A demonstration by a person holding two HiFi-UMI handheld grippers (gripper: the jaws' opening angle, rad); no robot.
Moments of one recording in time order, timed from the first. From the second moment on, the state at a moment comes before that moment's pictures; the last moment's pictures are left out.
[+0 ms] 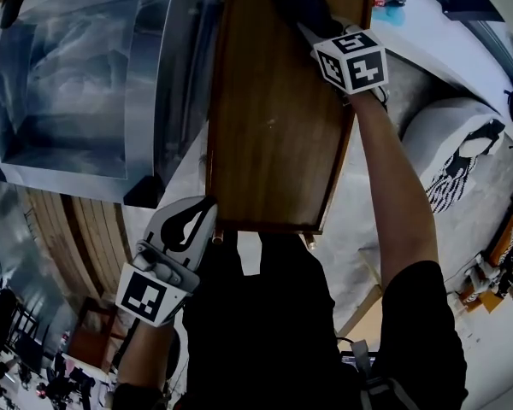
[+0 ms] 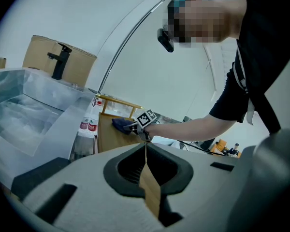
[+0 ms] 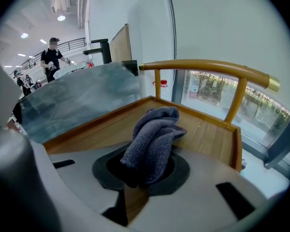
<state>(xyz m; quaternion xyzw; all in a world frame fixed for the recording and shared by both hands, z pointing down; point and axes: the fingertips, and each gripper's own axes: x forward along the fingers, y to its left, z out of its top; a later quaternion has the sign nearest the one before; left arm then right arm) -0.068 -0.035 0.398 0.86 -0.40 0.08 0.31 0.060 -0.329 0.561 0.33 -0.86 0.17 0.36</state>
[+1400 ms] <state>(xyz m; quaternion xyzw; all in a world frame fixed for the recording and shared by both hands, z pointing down) -0.063 0.038 0.375 0.89 -0.35 0.07 0.28 0.032 -0.107 0.567 0.26 -0.86 0.22 0.37</state>
